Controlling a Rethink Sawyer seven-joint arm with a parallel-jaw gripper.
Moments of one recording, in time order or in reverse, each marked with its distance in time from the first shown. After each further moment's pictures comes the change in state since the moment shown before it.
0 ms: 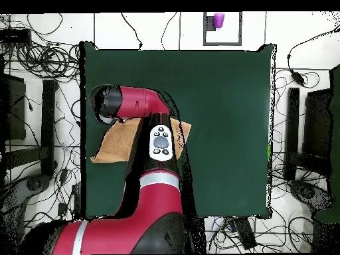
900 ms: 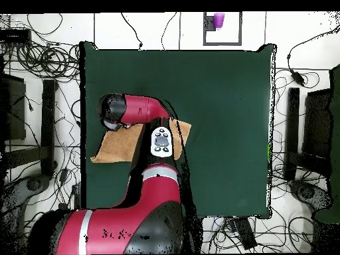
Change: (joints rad) arm -0.001 0.074 -0.002 0.006 0.001 -0.046 0.000
